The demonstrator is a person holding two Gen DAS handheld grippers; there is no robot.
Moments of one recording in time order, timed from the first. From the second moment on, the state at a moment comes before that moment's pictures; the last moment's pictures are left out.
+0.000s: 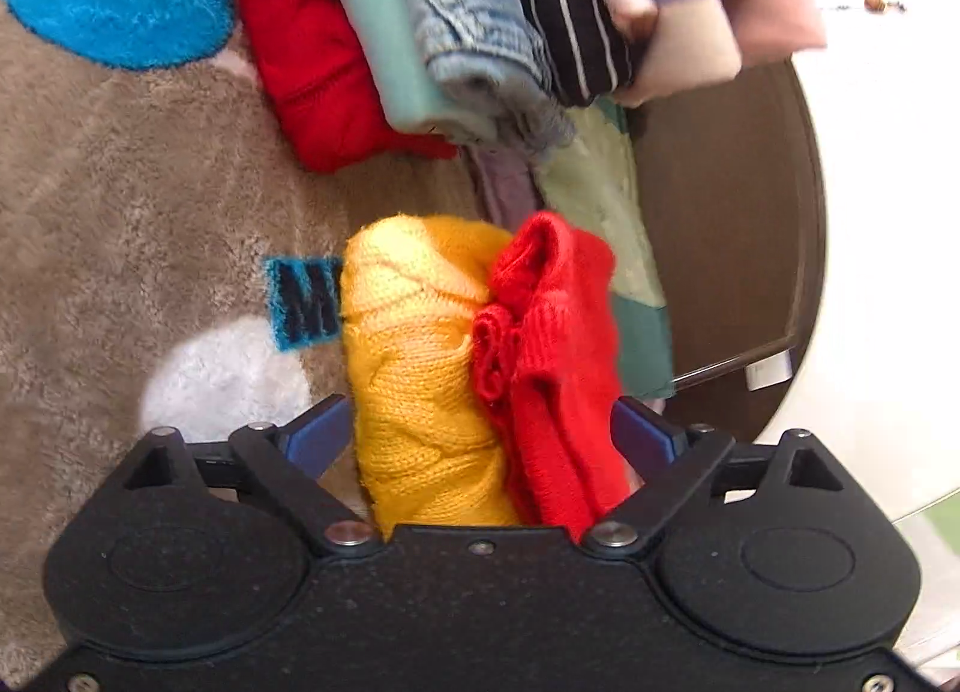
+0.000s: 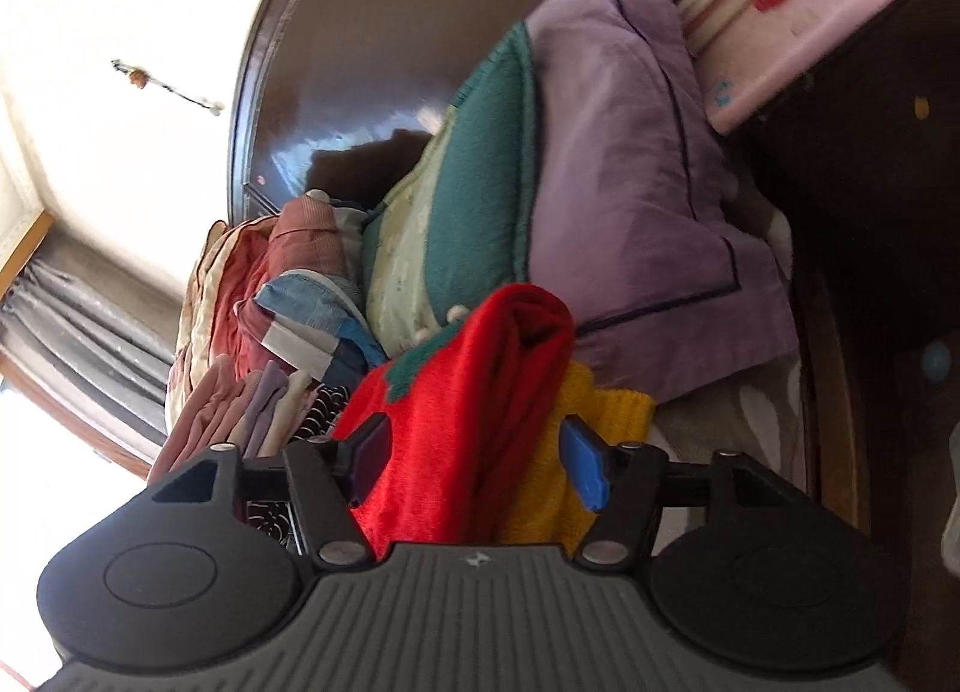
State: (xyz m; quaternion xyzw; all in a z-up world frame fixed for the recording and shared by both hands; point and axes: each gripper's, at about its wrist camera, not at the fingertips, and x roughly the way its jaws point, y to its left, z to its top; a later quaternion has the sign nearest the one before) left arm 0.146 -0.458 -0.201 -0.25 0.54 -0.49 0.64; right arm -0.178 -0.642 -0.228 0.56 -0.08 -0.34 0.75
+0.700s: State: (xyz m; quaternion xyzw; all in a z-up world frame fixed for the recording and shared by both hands) left arm 0.162 -0.462 -0.218 -0.29 0.55 -0.47 0.63; right arm -0.131 -0.656 -0.245 0.58 -0.07 -0.29 0.76
